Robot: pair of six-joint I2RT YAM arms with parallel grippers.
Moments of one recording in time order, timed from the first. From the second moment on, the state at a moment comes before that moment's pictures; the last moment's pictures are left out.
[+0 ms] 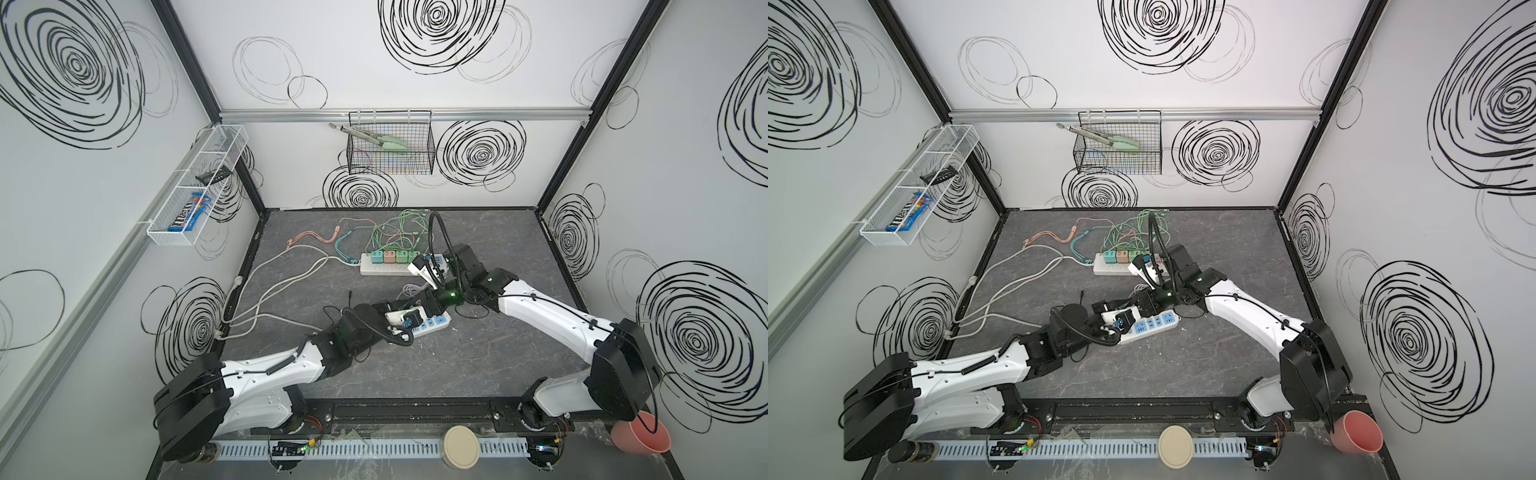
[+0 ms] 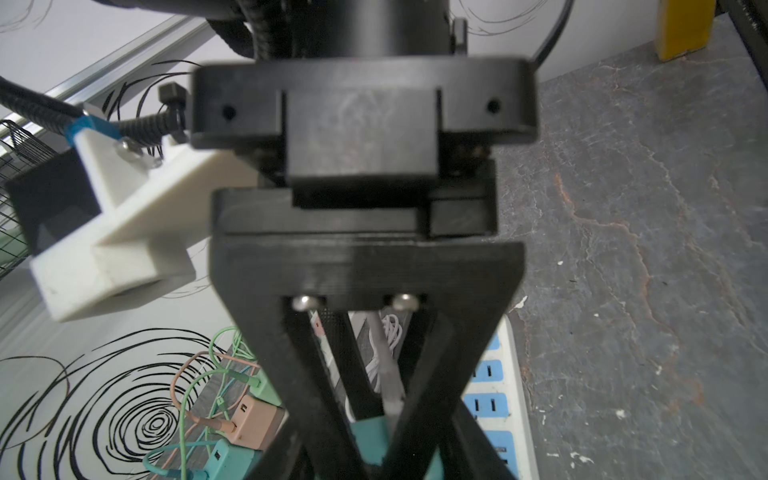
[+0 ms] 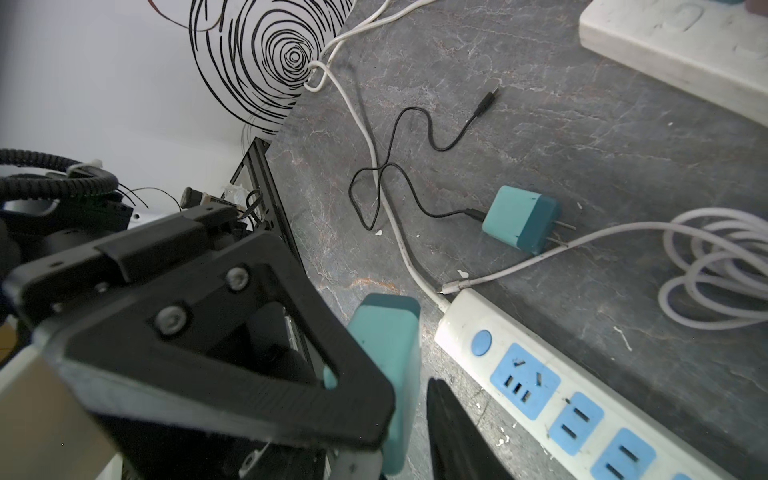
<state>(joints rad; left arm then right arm) -0.94 1.15 0.48 0.43 -0.03 0.55 0.65 1.43 1.04 -0.47 -0.71 0.17</state>
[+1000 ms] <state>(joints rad) -1.03 1.41 0.42 0.31 -0.33 0.05 0.40 1.54 1.01 -0.45 -0.57 0.12</state>
